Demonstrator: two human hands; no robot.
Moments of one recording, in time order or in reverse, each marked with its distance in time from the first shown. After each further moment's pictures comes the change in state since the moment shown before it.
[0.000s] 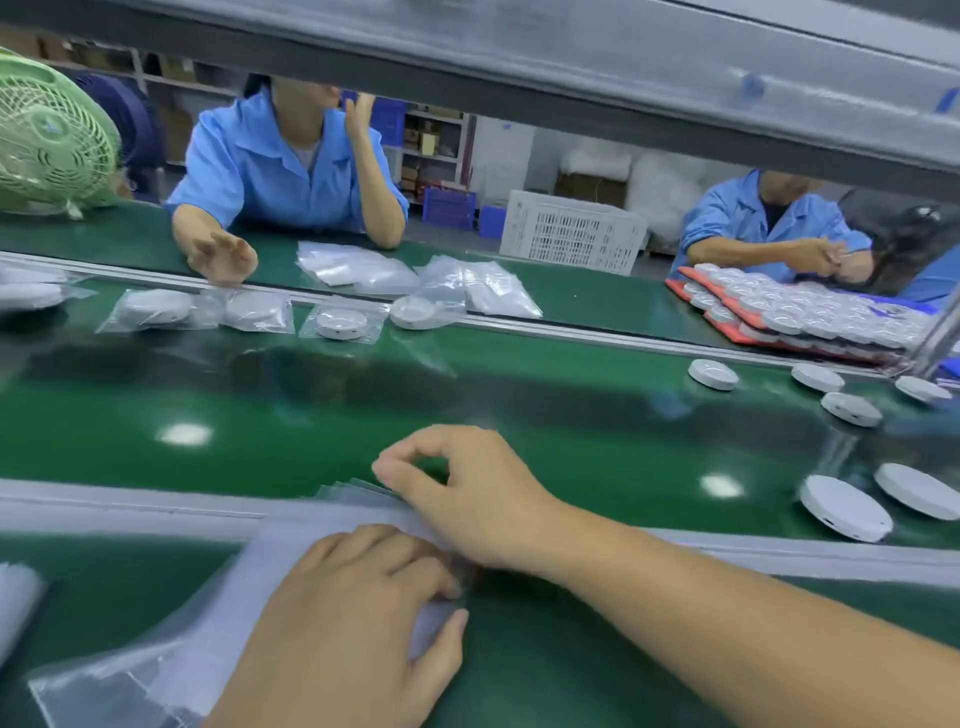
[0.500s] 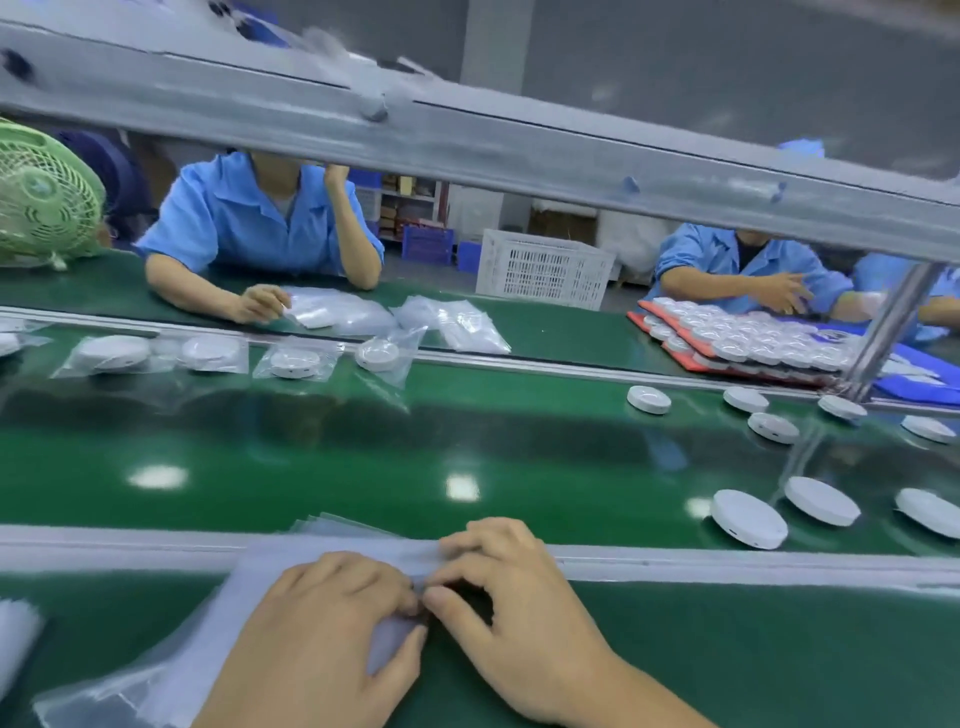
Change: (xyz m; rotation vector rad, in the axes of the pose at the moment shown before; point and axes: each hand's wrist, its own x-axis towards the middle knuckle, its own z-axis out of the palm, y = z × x) left_hand -0.006 0.006 -0.008 0.040 -0.030 -0.083; right_hand -0.099 0.025 -0.009 -0.255 0.103 -0.017
